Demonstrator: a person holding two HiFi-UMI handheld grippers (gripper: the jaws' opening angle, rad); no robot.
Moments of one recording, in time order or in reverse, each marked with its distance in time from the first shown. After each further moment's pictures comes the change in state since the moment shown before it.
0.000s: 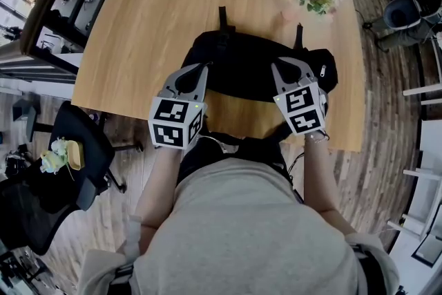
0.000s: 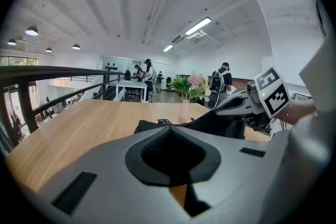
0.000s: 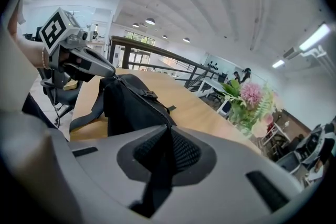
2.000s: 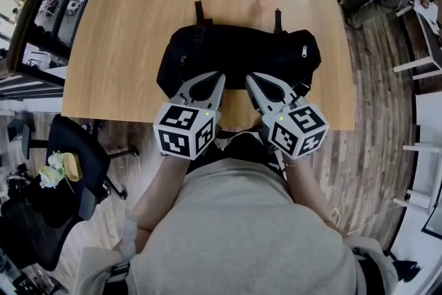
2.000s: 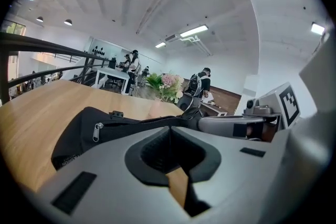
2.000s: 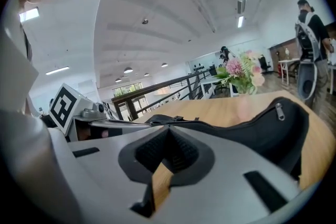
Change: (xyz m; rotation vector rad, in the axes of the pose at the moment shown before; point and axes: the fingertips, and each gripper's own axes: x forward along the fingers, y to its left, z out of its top) left arm 0.002 -0.099 0.000 -0.149 0.038 -0.226; right arm -0.074 0.056 0.017 0.638 -0.297 0.192
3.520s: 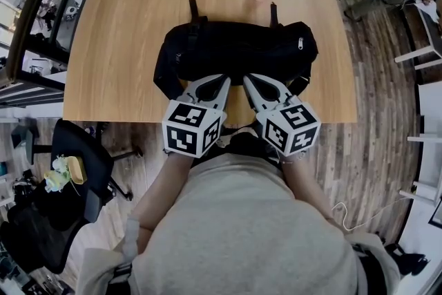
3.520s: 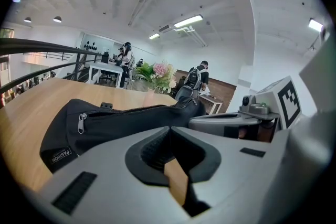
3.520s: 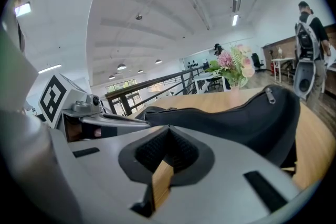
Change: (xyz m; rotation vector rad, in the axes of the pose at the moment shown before) left arm 0.013 -0.020 -0.024 0.046 0.099 -0.043; right arm -0.001 -0.011 -0.026 0.017 0.038 -0.073
